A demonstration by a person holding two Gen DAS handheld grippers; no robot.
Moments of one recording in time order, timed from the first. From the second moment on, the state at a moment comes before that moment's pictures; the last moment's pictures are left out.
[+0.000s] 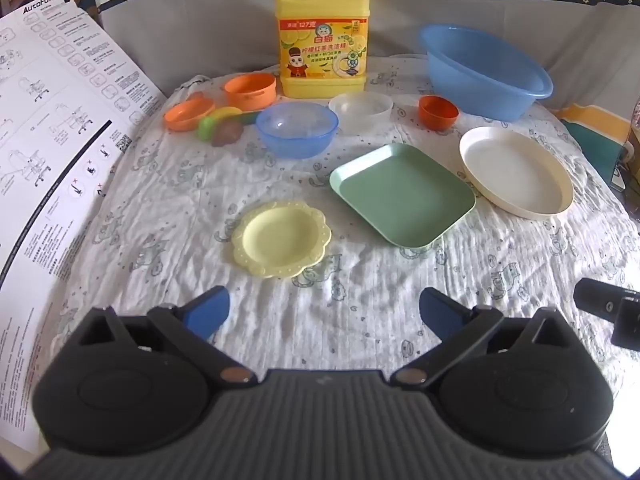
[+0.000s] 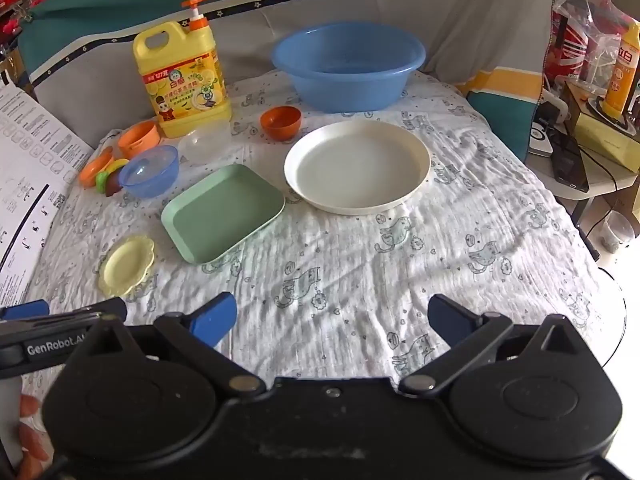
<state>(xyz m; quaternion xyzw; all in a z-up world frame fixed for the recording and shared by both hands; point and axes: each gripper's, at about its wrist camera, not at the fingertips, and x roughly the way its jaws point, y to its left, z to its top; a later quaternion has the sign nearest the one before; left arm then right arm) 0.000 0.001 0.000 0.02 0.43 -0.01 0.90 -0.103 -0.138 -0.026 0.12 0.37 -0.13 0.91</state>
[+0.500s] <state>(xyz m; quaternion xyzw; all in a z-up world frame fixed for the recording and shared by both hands) 0.000 0.000 -0.002 0.02 0.43 -0.01 0.90 -0.102 -0.140 -0.027 0.12 0.37 -0.13 0.91</state>
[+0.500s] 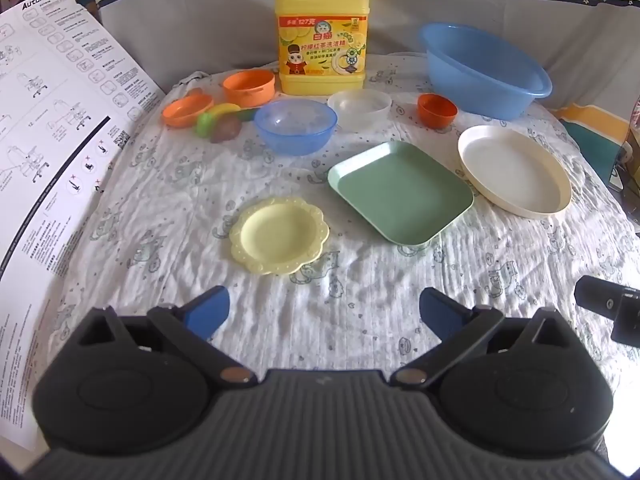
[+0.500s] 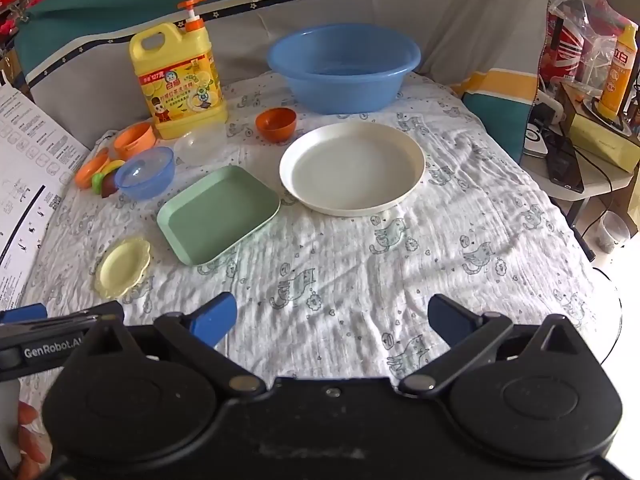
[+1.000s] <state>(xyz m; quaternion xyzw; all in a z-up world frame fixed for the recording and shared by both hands) -0.001 -0.001 0.001 0.03 0.43 -0.01 0.90 -0.103 -0.138 -0.025 0.11 0.37 -0.14 0.91</state>
